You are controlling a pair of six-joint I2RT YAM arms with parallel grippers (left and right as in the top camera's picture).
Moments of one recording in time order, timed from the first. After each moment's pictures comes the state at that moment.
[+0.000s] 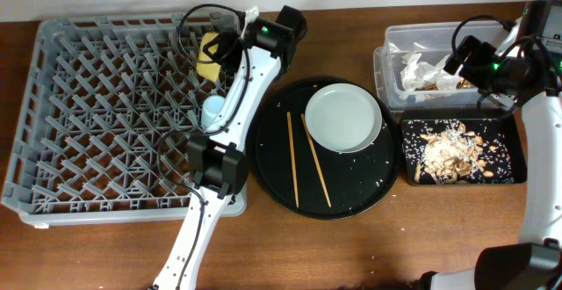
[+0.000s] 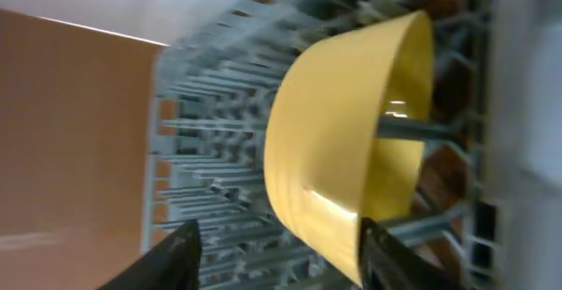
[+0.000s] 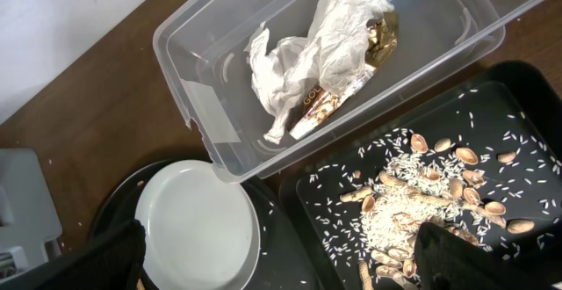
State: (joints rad) left arm -0.46 2.80 2.96 -1.59 -1.04 -0.23; right arm -0.26 1.61 1.68 -1.06 -0.13 0.37
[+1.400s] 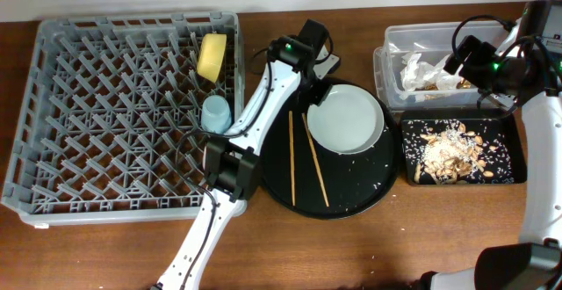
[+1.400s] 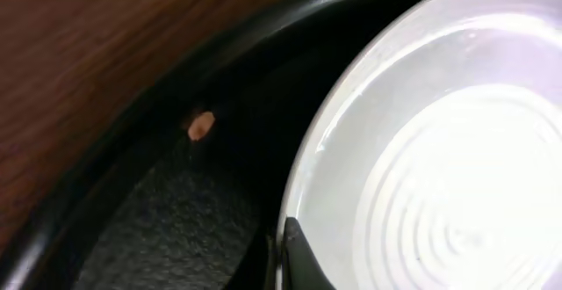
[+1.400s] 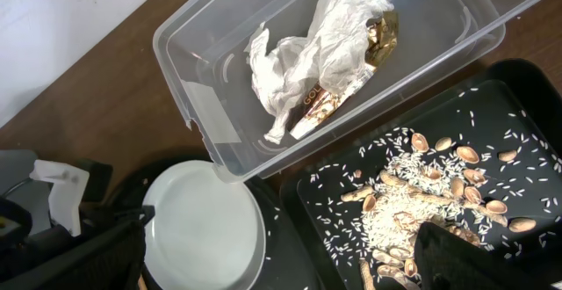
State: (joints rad) left arm -0.54 2.91 2.96 -1.35 0.25 0.09; right arm -0.26 1.61 1.68 -1.06 -0.13 0.38
